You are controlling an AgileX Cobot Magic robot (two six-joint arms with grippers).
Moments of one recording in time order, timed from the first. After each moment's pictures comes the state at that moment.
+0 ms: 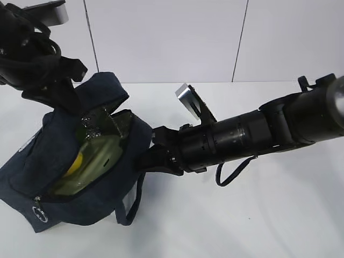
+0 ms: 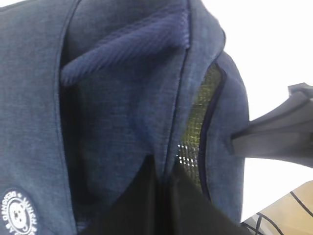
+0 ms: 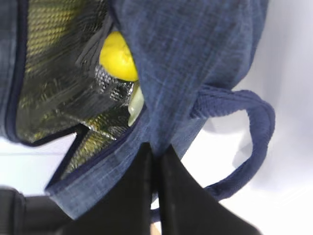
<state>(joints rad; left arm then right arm) -0.36 1.59 -1.29 -0.32 0.98 0.07 0.43 1.96 -1.00 1.75 0.85 -1.23</state>
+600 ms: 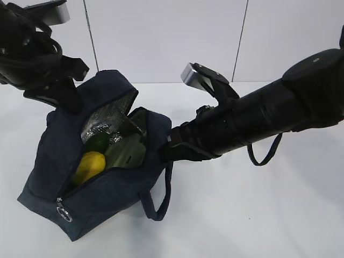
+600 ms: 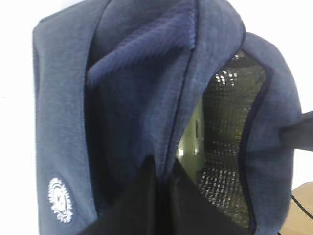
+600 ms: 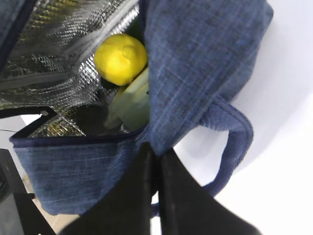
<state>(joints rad) -0.36 1.59 -1.29 -0.32 0.97 0.07 0.43 1.74 -1.00 1.29 0.66 -1.04</state>
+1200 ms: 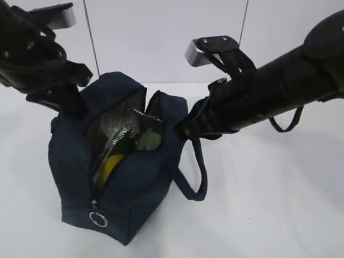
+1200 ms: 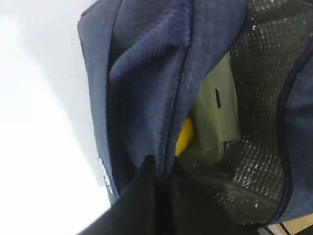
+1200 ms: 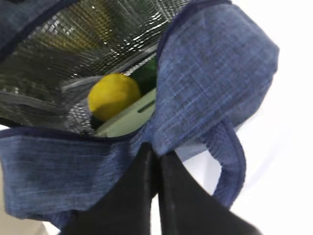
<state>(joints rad) -0.39 1.59 -1.29 -0.32 0.99 0.08 0.43 1.62 -1.05 0.96 0.57 -1.00</state>
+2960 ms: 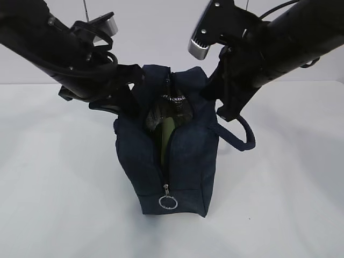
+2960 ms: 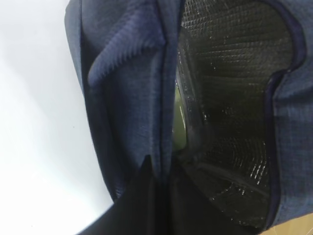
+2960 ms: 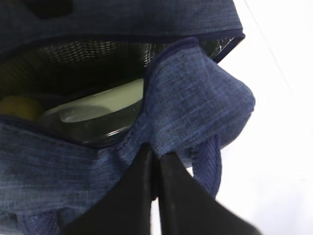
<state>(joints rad) -0.48 1.72 -1.29 -0.56 0.77 0.11 0.43 1.59 -1.23 0.32 0.59 -1.02</state>
